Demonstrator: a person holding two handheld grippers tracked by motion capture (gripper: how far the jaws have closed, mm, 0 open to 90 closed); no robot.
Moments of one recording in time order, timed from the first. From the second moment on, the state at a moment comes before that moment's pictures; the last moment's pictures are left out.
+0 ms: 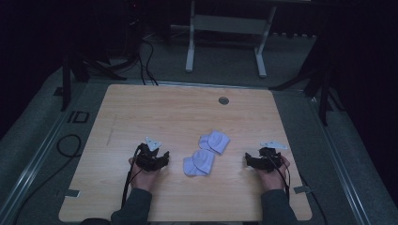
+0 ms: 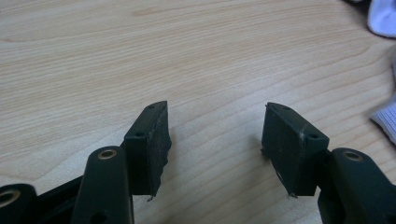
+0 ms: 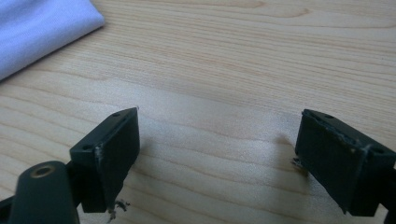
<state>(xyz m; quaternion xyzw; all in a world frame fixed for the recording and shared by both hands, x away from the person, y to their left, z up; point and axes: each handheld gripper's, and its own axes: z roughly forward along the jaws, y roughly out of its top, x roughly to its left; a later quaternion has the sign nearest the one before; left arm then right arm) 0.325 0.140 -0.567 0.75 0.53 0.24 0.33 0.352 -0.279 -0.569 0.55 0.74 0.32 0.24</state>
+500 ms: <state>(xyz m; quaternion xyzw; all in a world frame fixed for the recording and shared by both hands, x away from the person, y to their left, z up) 0.327 0.141 -0.564 0.74 0.54 0.23 0.32 0.344 -0.269 -0.555 0.51 0.76 0.33 0.21</state>
